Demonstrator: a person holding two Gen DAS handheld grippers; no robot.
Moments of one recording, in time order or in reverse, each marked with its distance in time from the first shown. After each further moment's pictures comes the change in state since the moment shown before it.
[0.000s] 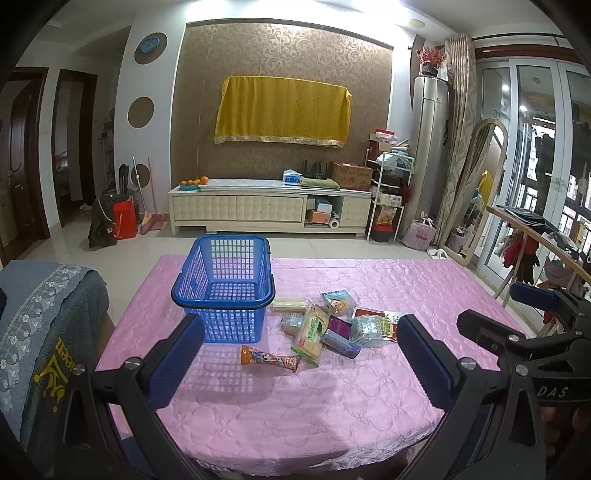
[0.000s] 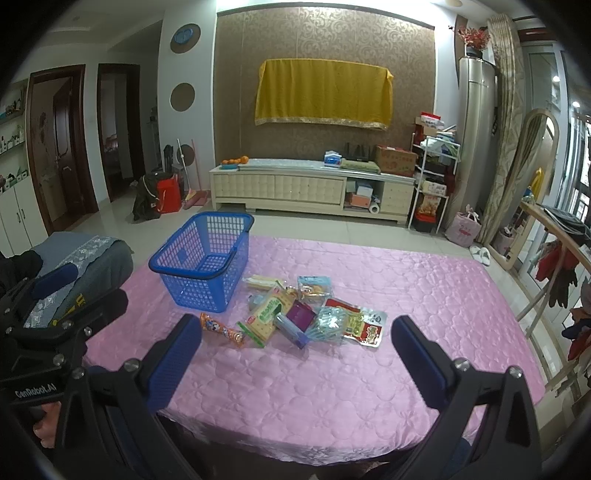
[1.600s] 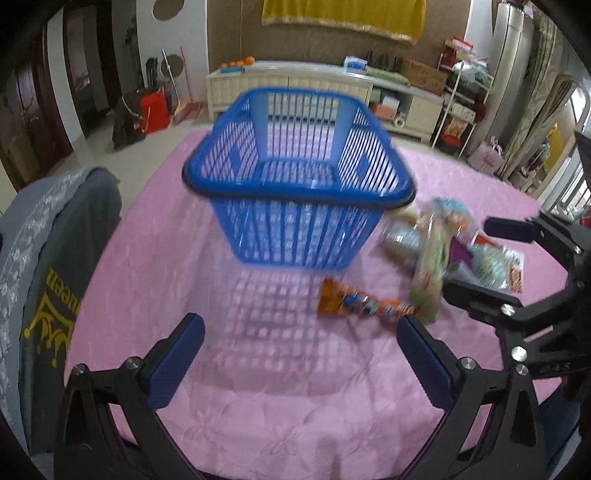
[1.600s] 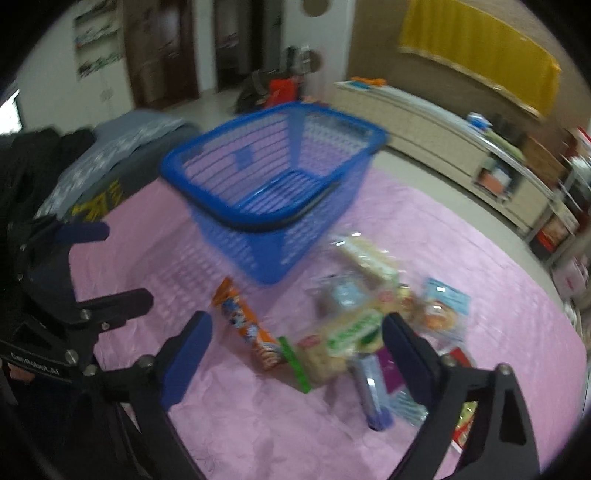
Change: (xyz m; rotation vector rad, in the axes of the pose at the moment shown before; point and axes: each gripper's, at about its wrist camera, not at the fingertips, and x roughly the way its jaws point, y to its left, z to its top) left arm 0.190 0.101 -0.060 -0.114 0.480 0.168; right arm 0.247 0.079 0.001 -0.442 0.339 0.417
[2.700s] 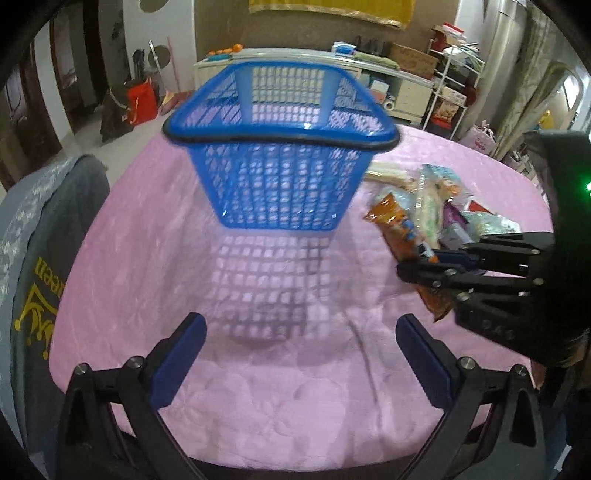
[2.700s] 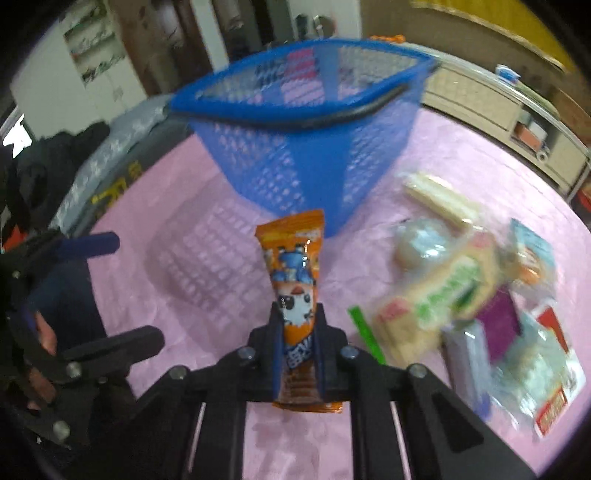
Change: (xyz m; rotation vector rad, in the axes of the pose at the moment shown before) left arm 0.005 -0.017 -0.020 0.044 0.023 -0.042; right arm 0.013 -0.021 -0.021 0.167 0.058 0.153
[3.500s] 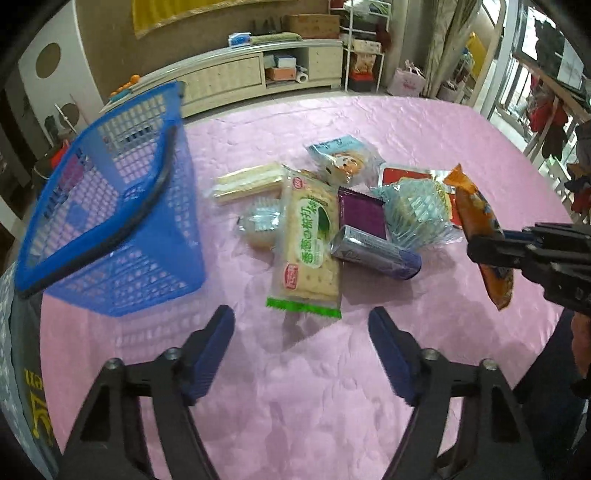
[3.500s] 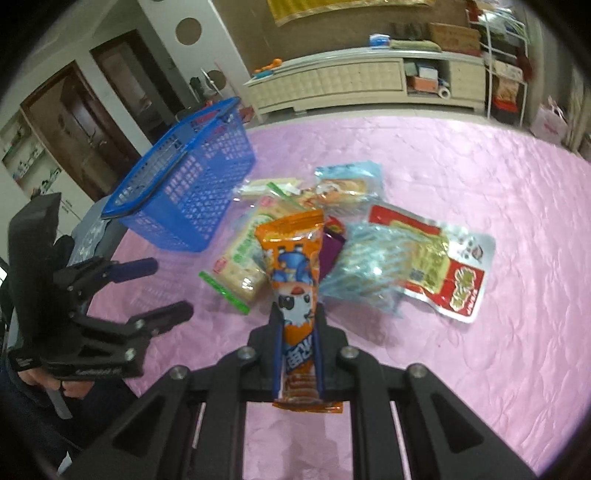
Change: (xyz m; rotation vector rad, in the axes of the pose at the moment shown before) left arm 0.059 -0.107 0.041 0.349 0.073 -0.107; right arm -0.056 -0.087 -0.075 0.398 -0.142 -0.070
